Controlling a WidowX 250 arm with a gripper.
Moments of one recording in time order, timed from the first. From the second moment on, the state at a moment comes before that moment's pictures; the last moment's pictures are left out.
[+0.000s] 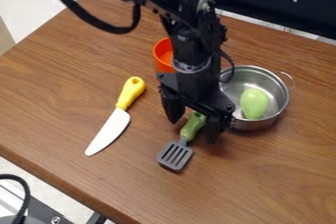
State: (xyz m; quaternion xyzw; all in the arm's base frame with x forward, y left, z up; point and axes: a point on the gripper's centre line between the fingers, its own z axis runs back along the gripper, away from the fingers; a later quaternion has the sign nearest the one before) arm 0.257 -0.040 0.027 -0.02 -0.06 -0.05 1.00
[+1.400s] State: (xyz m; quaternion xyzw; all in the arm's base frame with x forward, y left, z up) arm 0.260 0.007 0.025 0.02 -0.05 0.03 1.00
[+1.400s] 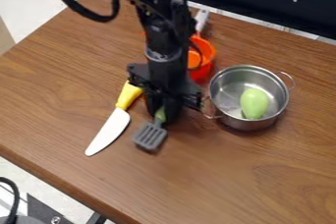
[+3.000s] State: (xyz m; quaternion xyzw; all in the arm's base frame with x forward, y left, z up) arm 0.359 0.035 0.091 -0.04 -0.10 0.15 0.98
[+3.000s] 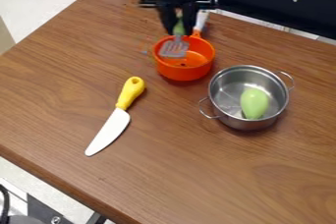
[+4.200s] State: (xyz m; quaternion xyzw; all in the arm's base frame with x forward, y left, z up) arm 0.387 0.032 0.058 0.00 -0.10 0.14 0.99
